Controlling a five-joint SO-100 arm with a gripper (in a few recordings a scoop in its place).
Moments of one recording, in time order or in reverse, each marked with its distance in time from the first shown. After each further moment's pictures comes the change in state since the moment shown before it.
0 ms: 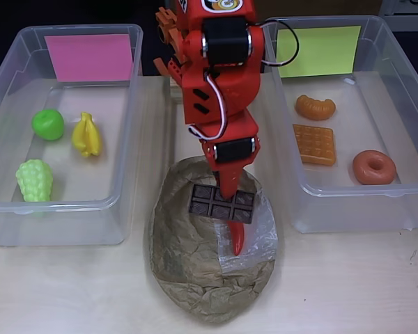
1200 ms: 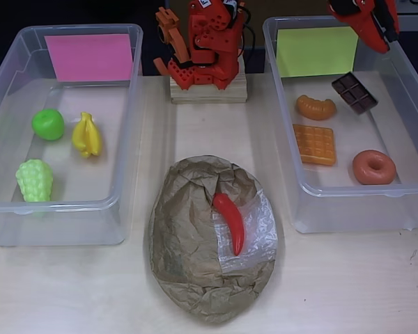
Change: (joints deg) arm -65.7 49.2 43.8 -29.7 131.9
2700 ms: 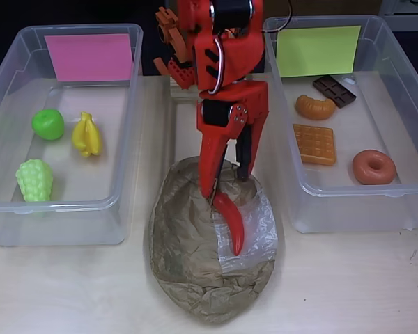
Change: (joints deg) arm 61.6 -23.2 -4.0 -2.4 -71.7
